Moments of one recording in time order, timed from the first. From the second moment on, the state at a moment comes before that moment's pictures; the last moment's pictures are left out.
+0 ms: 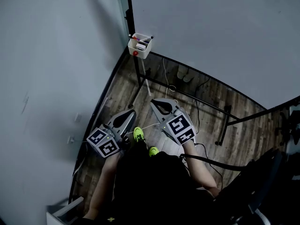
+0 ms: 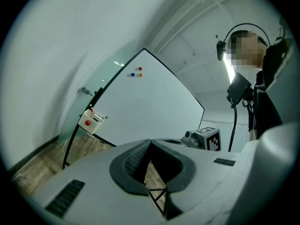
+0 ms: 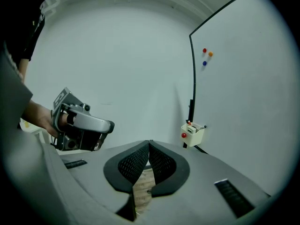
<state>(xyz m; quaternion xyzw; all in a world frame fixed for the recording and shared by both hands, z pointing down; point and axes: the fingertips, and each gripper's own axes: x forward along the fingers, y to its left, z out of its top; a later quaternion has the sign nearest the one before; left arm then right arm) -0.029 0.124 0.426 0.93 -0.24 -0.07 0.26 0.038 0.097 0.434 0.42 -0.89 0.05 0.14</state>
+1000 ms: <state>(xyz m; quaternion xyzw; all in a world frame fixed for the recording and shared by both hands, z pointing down) -0.037 0.014 0.429 0.95 -0.21 -0.05 0.25 0.017 -0.012 0.440 0.45 -0.88 0.06 0.16</state>
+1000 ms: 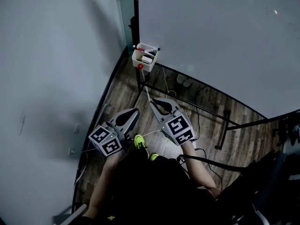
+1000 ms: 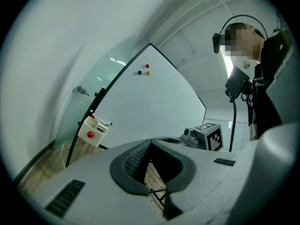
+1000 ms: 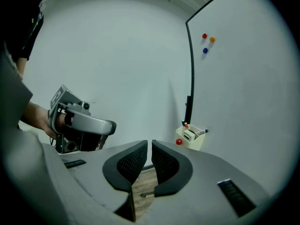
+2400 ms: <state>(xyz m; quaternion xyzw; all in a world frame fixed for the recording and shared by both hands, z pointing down) -0.039 -0.079 0.436 0.95 -0.18 -0.05 0.26 0.036 -0.141 0.457 0.48 -0.85 0.05 0.22</state>
